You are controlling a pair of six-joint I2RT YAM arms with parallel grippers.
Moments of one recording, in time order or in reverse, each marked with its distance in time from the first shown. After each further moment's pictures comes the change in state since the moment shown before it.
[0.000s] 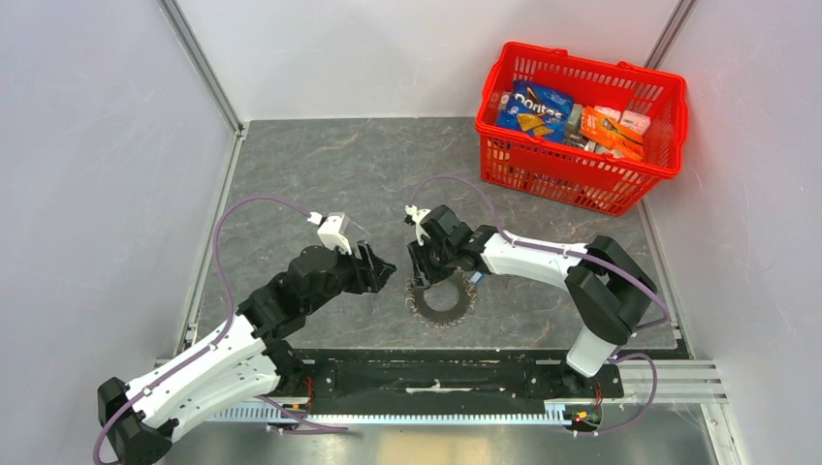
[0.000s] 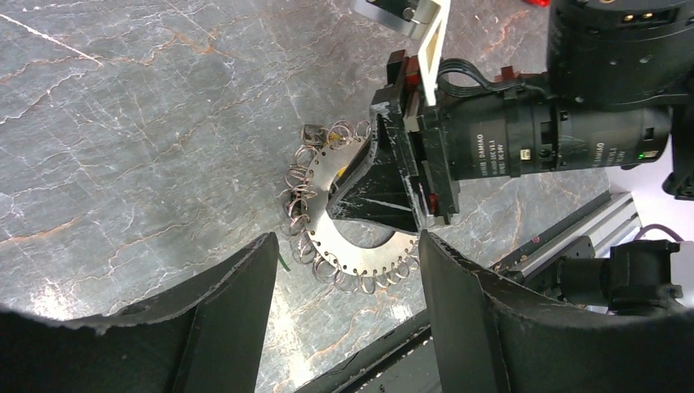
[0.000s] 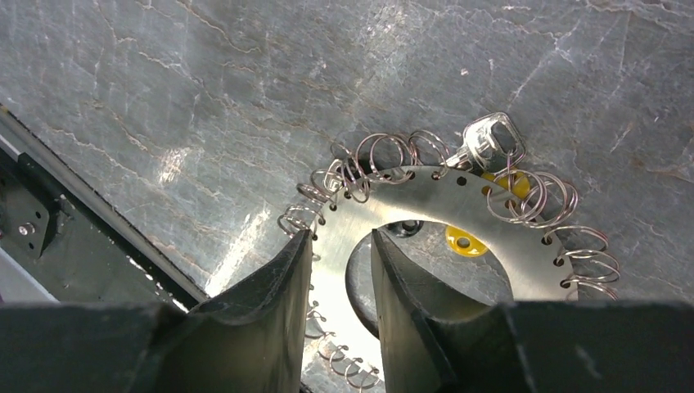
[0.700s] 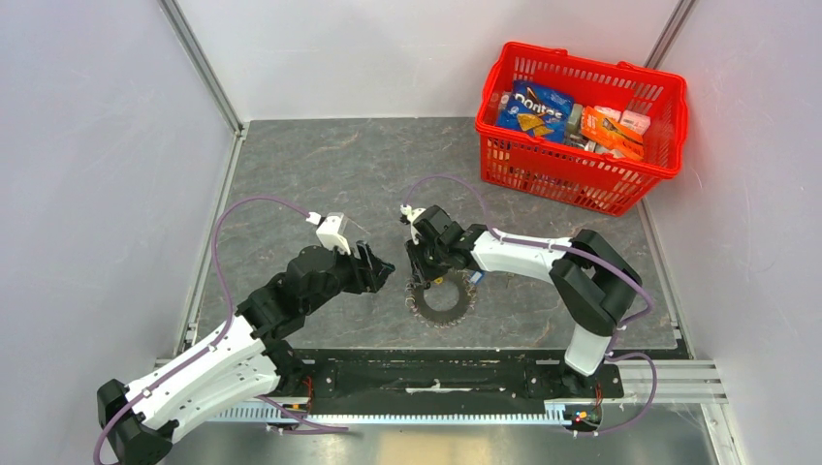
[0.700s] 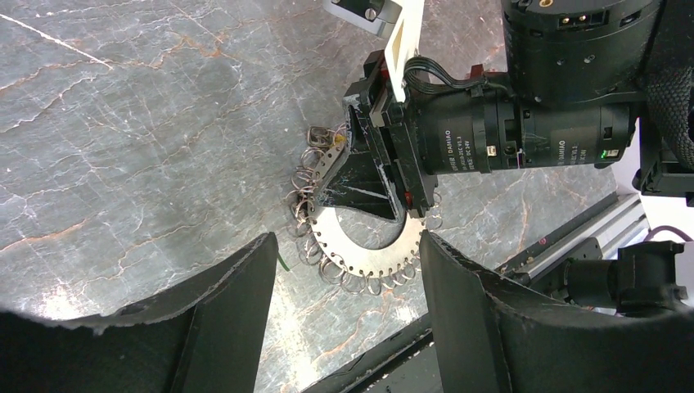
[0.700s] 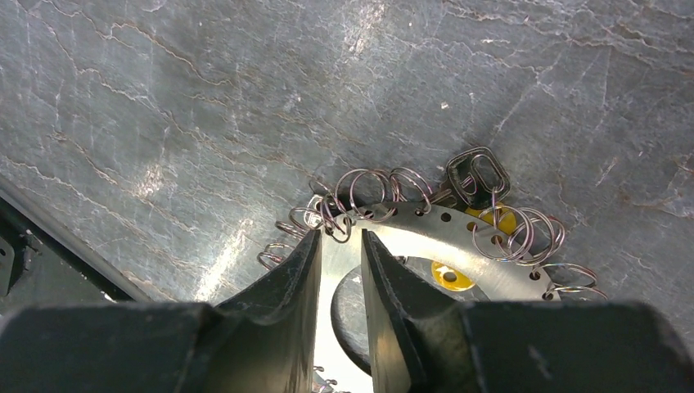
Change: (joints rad) left arm 0.007 -0.013 -0.004 -0.005 -0.002 0.014; right arm 0.013 0.085 0.048 0.015 0.064 0.000
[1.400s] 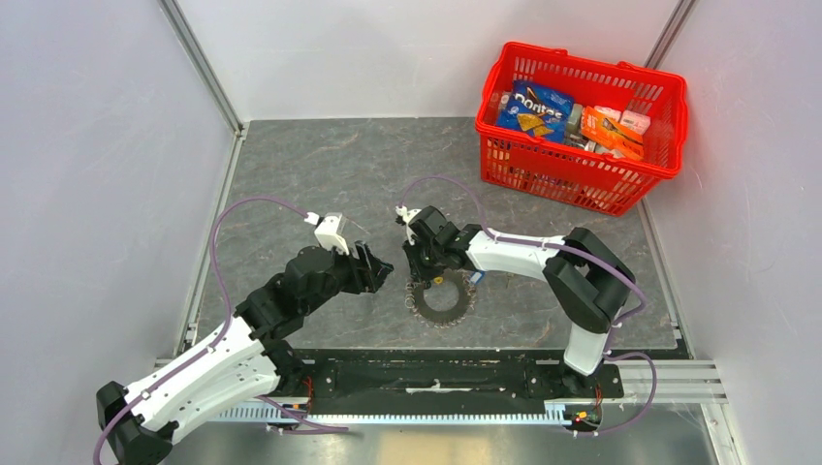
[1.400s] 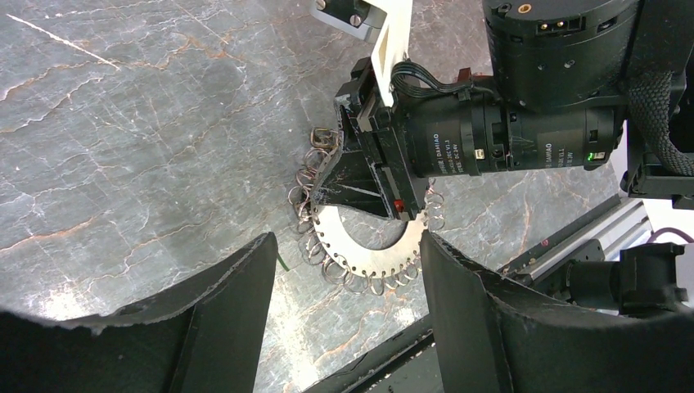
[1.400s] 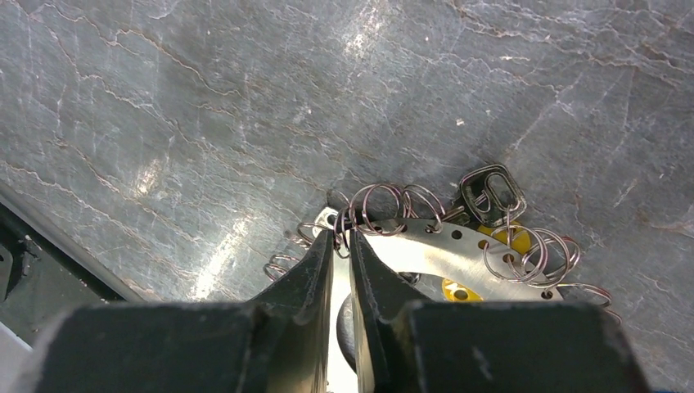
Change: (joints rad) left arm 0.005 -0.010 0.000 -0.009 -0.005 0.003; right arm 0.010 0.033 0.023 0.006 0.000 -0.004
